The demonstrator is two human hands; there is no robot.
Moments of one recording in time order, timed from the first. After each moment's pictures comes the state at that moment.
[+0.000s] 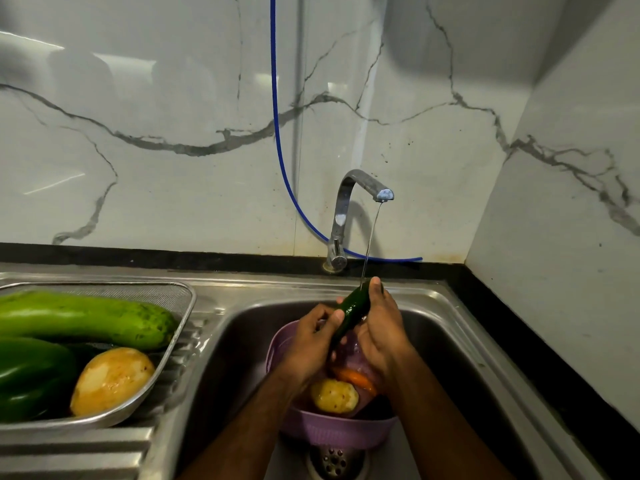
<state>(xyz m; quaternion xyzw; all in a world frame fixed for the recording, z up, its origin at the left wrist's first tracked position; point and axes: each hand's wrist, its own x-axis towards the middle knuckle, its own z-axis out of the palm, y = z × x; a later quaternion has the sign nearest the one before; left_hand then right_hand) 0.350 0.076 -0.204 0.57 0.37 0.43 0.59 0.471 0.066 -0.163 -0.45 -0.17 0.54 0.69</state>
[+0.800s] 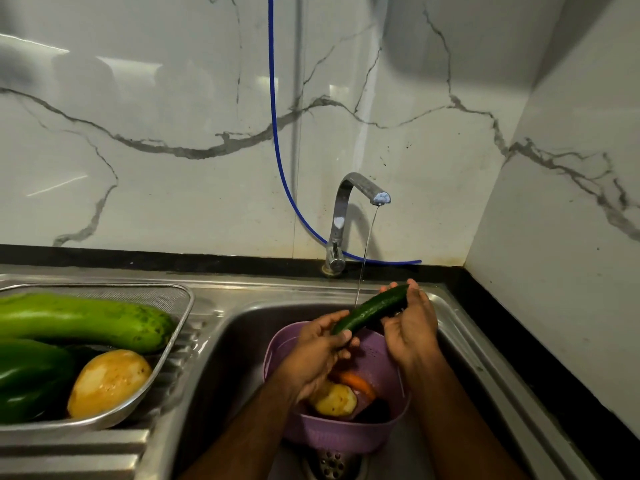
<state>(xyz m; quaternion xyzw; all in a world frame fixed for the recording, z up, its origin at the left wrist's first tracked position) 0.368 0.080 -0.210 0.42 0.29 0.43 0.75 0.519 0.070 -0.164 -0.37 -0.09 0.48 0.79</state>
